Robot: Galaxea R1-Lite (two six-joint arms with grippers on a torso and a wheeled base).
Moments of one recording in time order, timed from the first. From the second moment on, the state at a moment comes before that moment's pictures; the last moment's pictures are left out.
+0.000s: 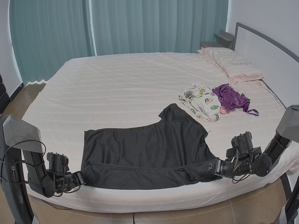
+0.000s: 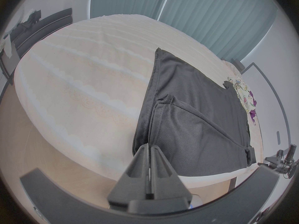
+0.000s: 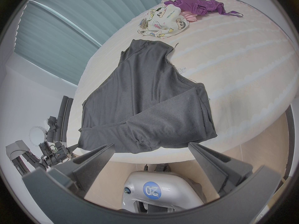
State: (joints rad) left arm -0.04 2.28 -0.27 -1.14 -0.06 -0.50; right arm 0.31 2.06 -0.55 -0.63 0.20 0.57
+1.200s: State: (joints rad) left arm -0.01 2.22 -0.44 -1.13 -0.10 -0.46; right arm 0.30 2.05 -0.55 -0.63 0.20 0.56
